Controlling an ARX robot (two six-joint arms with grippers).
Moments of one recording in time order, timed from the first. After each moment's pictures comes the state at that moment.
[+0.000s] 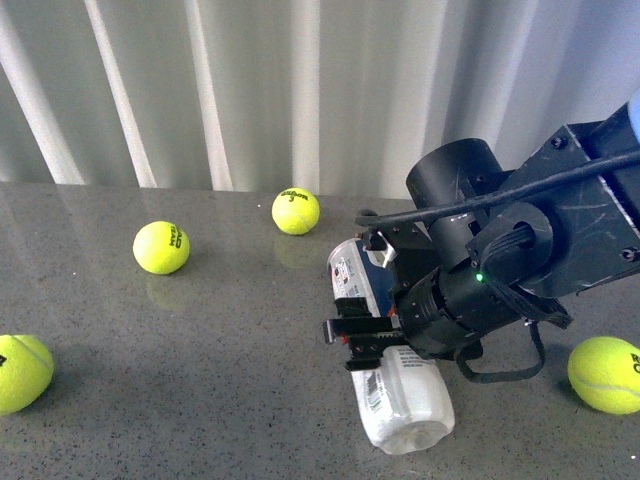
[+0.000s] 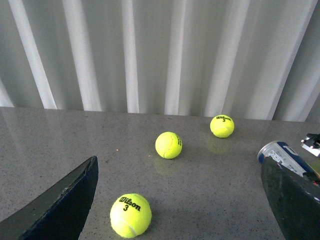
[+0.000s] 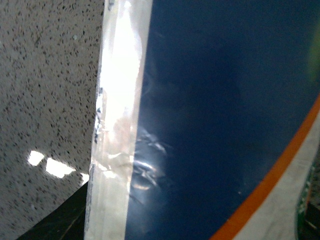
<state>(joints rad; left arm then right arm) 0.00 0.00 0.02 0.00 0.00 0.00 0.39 2.20 1.19 -0.01 -0.18 0.16</state>
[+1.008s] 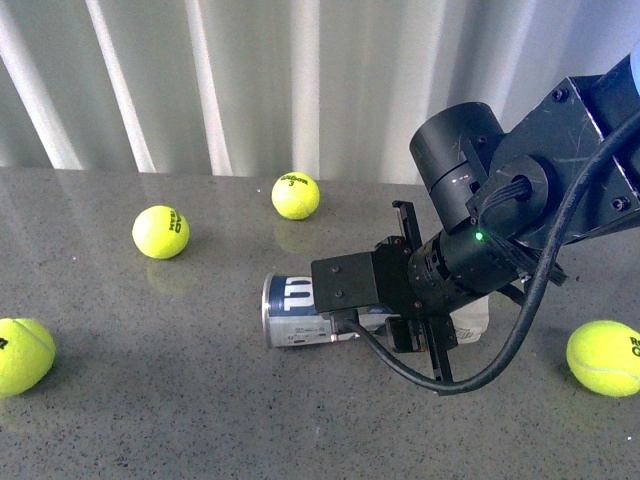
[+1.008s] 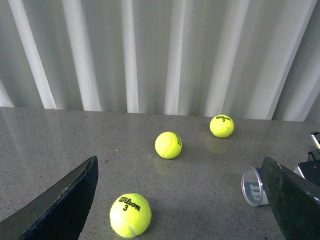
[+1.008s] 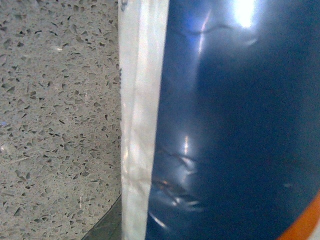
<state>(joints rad) 0.00 0.00 0.02 0.00 0.00 0.00 0.37 2.23 1.27 -0.06 -0.19 -1.36</state>
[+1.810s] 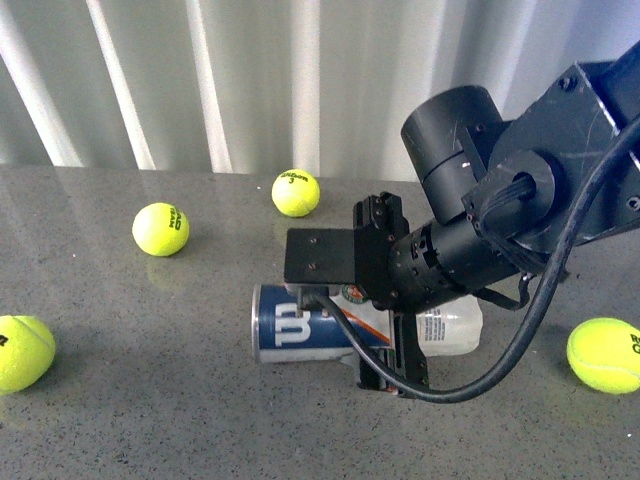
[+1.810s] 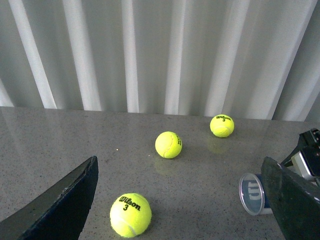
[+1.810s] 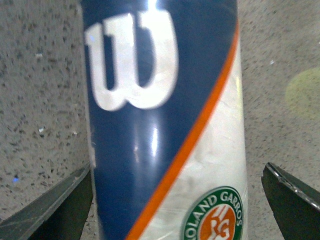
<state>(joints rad) 0.00 0.00 0.02 0.00 0.00 0.00 0.40 2.18 1.22 0.00 -0.36 -1.16</state>
